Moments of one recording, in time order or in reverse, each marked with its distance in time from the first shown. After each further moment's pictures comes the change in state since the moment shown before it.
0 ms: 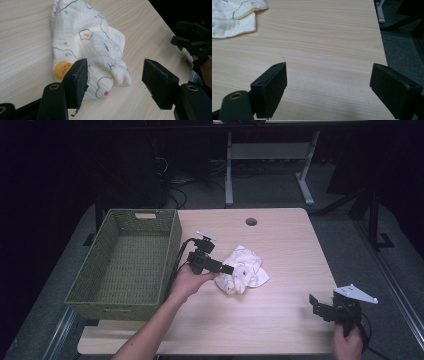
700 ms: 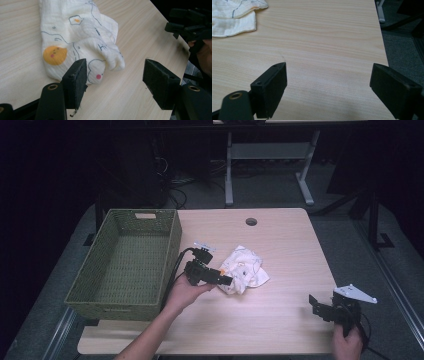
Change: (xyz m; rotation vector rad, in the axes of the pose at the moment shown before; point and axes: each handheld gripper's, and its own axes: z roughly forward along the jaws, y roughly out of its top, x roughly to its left) left arm -0.010 -0.029 -0.004 0.006 -0.022 0.047; right arm 0.001 0.000 0.001 0.005 0.000 0.001
